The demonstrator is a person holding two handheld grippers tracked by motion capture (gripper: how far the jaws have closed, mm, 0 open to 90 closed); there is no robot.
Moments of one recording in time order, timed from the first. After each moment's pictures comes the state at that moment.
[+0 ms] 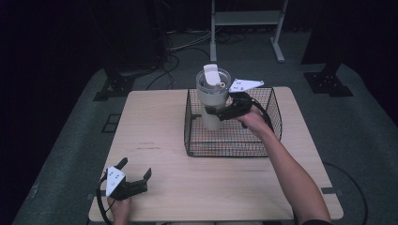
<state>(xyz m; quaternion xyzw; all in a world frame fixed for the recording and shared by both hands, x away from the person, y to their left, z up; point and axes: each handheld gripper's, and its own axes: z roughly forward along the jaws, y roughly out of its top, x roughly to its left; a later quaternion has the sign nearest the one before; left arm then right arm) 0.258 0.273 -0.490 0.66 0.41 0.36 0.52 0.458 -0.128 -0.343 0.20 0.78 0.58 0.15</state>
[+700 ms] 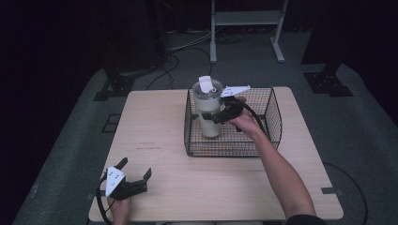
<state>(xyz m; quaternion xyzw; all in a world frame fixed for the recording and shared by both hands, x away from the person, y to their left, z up) 0.258 0.273 -0.490 0.66 0.41 0.36 0.52 0.497 -0.112 -0.402 0.24 0.80 0.54 0.09</state>
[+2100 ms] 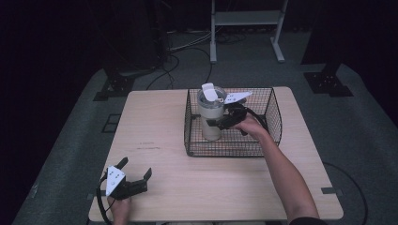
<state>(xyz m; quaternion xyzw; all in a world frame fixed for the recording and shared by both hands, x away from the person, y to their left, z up) 0.259 0.274 -0.490 0.66 0.41 0.36 0.52 0.497 -0.130 -0.424 0.21 0.82 0.52 0.09</state>
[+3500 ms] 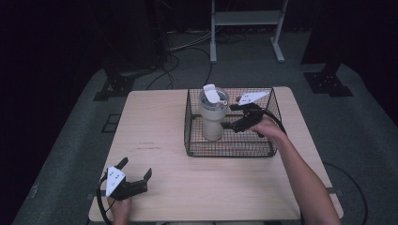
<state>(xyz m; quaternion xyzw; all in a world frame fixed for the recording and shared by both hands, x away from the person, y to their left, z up) 0.258 0.273 -0.490 0.66 0.40 0.36 0.52 0.464 -0.172 -0.394 0.21 0.84 0.49 0.11</state>
